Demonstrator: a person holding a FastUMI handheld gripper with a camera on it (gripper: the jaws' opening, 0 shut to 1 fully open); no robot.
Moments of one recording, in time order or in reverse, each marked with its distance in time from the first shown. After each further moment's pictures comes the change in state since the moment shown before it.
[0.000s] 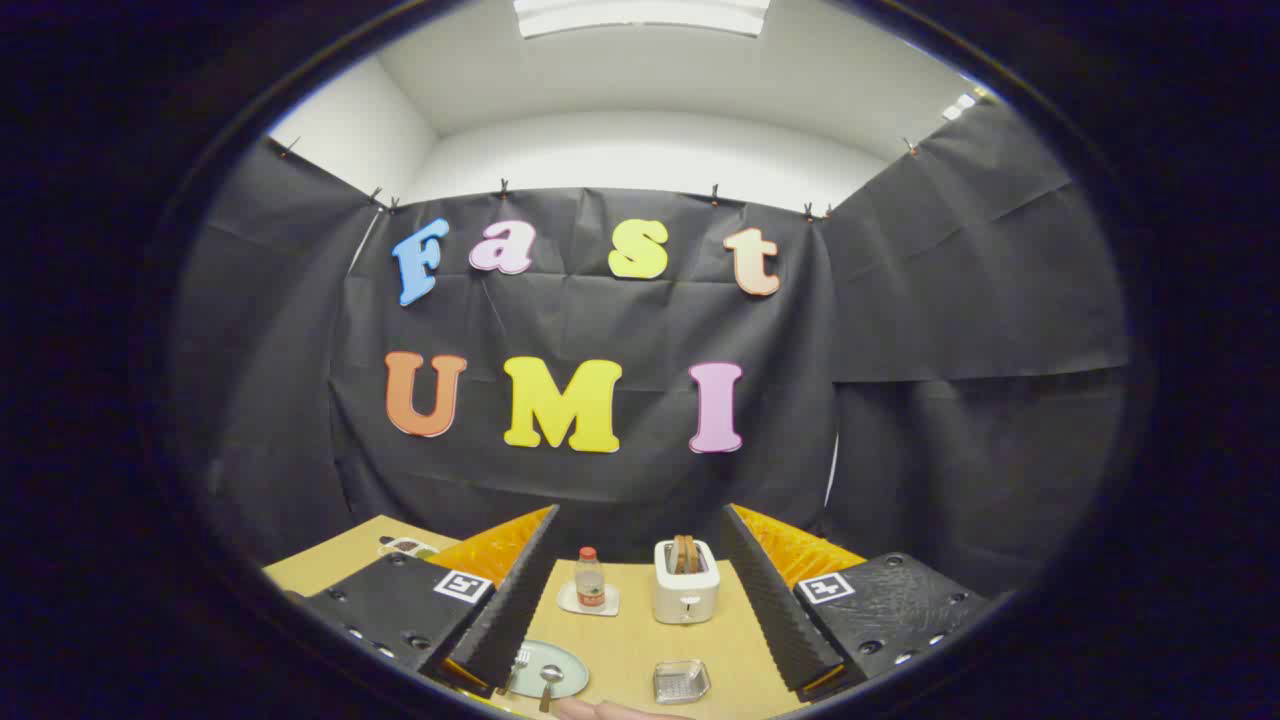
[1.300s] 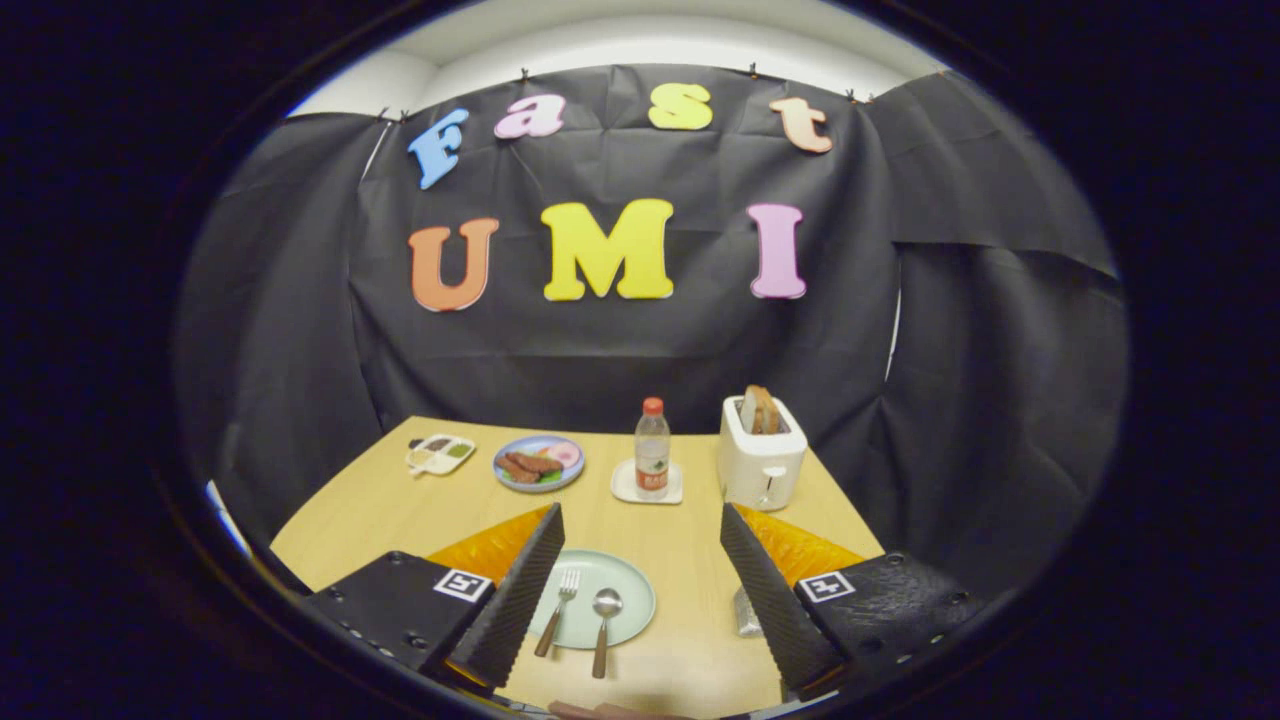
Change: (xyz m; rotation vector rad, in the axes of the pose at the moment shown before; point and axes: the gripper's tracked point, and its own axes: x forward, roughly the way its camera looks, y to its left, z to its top) arm 0.037 0.095 -0.214 -0.001 0.421 0.098
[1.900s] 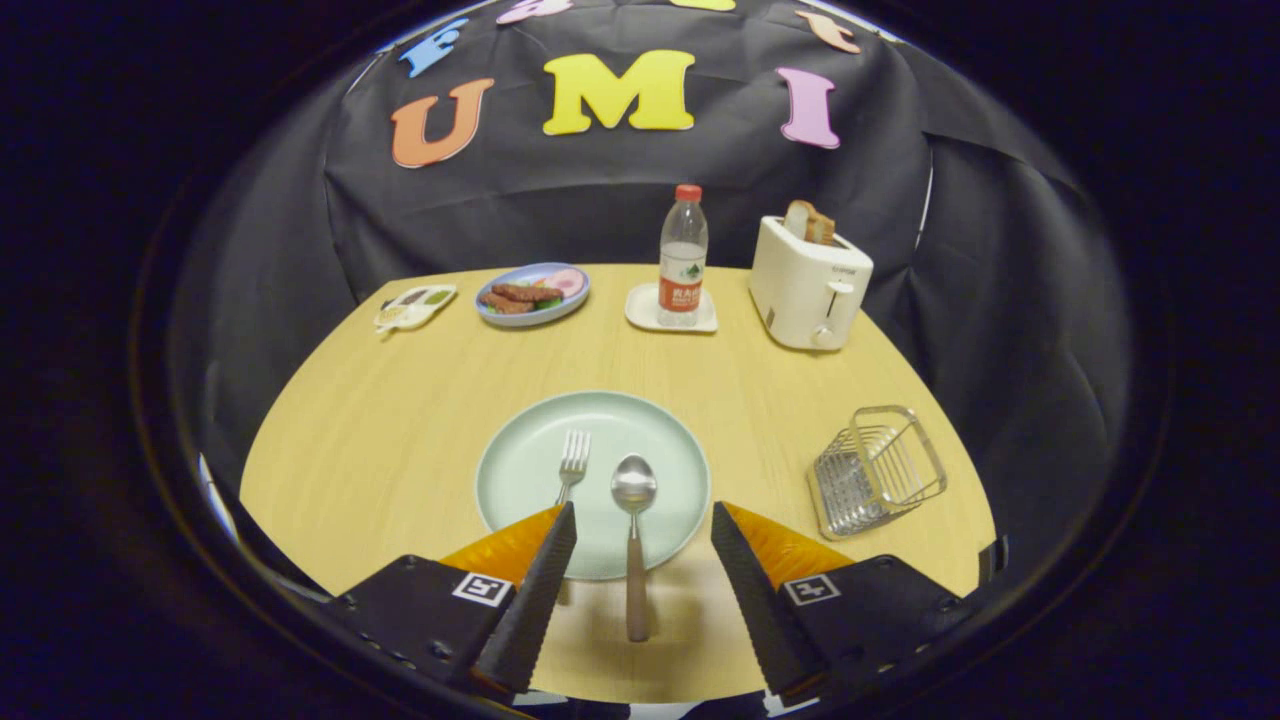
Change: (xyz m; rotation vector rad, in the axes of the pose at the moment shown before) arm 0.078 0.041 -0.168 0.000 0.386 -0.039
